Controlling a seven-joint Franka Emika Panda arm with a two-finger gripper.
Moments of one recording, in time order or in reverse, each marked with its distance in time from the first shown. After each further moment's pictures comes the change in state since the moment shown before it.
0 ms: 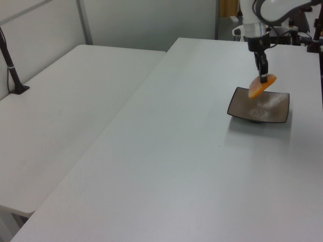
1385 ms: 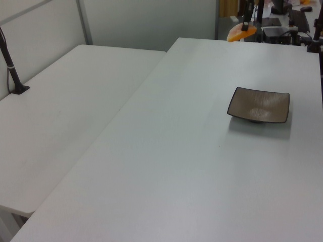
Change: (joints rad) arm -0.160 0.153 -0.107 0.503 0.115 -0.066 -0.166
